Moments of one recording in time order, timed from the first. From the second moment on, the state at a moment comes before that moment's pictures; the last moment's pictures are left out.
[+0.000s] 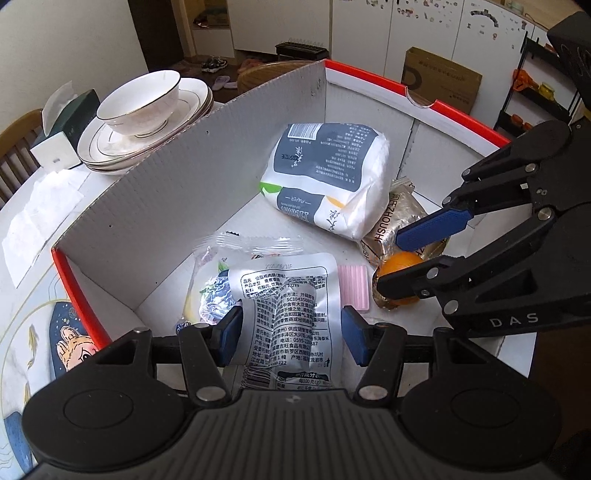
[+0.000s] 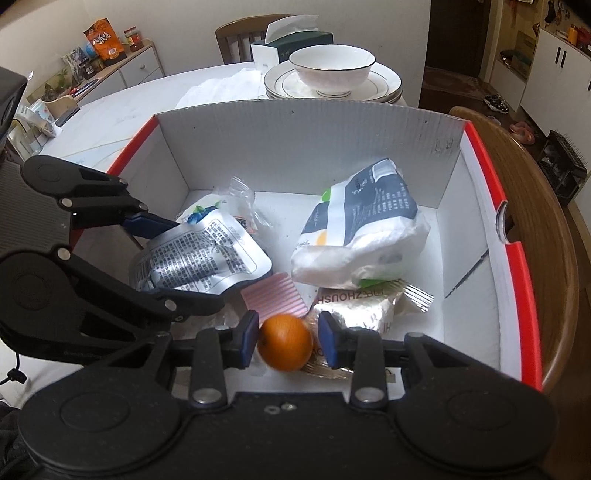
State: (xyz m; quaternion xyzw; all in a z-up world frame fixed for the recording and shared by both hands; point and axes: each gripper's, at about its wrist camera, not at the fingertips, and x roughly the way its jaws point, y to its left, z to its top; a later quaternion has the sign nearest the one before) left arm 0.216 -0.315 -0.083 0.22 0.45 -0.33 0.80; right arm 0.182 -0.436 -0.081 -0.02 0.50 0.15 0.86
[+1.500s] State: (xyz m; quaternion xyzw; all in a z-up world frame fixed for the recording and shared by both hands) left arm 0.149 -0.222 -0.012 0.07 0.35 -0.33 0.87; right arm 0.117 -0.435 -0.019 0.04 0.38 0.15 0.91
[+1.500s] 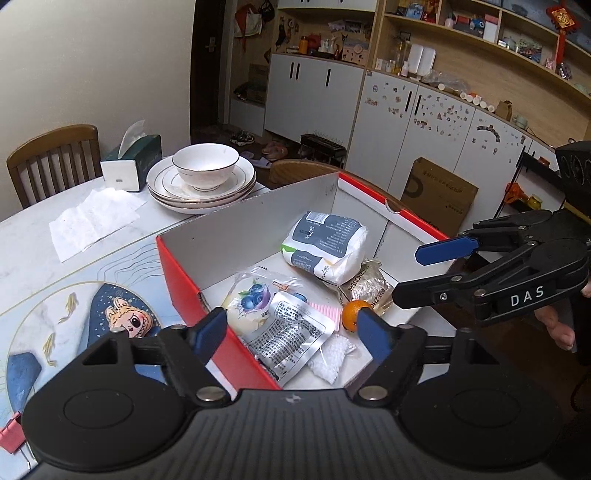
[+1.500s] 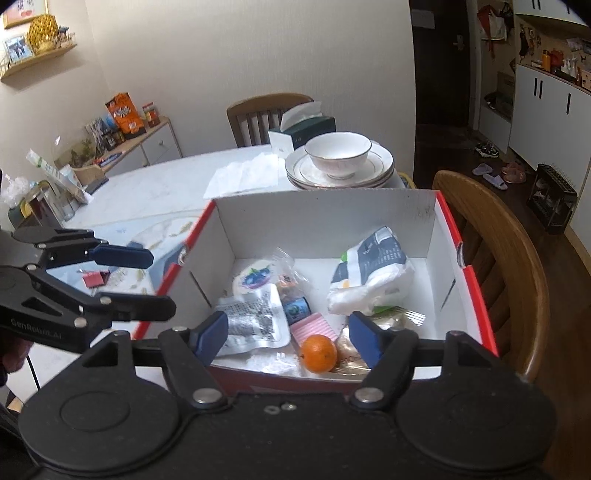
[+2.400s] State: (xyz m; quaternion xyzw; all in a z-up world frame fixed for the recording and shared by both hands) left arm 0.162 -0.093 -0.013 0.06 0.34 -0.32 0.88; right arm 0.119 -0.319 -0.008 0.06 0.35 0.10 0.93
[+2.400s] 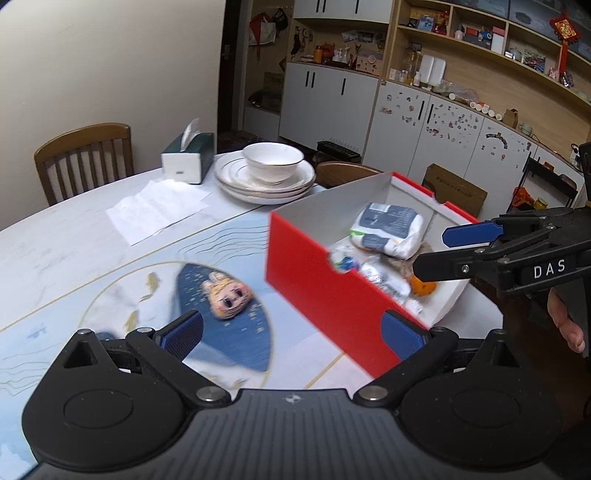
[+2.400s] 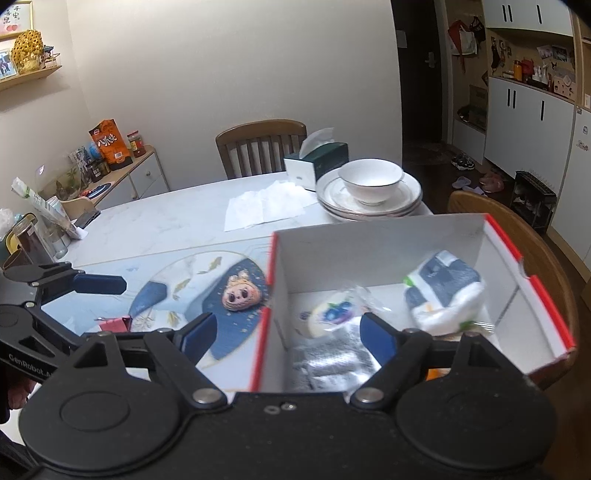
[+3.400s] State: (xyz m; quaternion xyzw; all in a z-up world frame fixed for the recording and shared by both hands) left arm 0.203 0.044 -0.076 0.06 0.39 -0.24 0.89; right arm 0.198 -0.180 -0.050 0.02 0.36 0.07 0.93
